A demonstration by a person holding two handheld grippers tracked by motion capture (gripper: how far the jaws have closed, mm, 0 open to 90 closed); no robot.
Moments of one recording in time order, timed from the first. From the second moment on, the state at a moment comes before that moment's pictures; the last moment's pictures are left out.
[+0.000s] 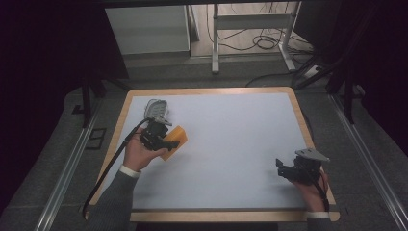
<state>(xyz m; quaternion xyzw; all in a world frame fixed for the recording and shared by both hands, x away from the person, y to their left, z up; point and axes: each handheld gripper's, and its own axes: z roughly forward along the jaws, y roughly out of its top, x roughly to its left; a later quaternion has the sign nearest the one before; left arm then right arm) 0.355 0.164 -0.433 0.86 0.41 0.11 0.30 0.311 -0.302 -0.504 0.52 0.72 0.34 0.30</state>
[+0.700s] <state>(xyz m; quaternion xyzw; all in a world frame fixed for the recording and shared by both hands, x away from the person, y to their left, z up) 0.376 0.178 -0.422 0.85 0.43 0.11 0.30 0.311 -0.303 -0.504 0.52 0.72 0.34 0.30</state>
